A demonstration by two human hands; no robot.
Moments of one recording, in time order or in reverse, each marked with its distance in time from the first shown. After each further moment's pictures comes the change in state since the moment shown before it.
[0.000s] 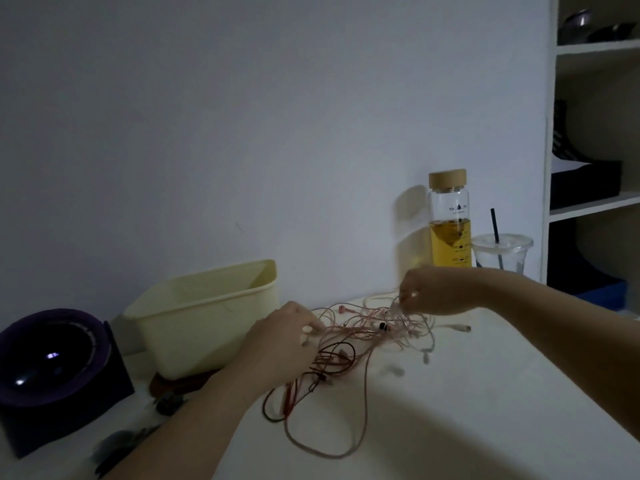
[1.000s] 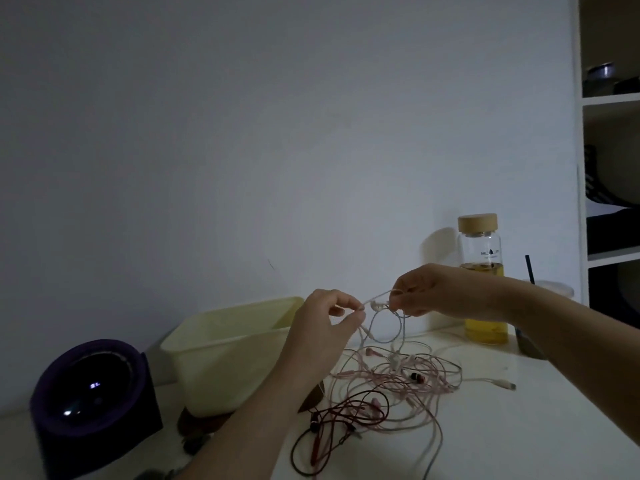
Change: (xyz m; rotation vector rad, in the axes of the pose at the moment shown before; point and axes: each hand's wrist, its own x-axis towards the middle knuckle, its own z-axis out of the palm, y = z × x) left_hand 0.021 0.035 -0.039 -0.576 0.324 -0.022; right_hand 0.001 -0.027 -0.047 0.594 0.143 -0.239
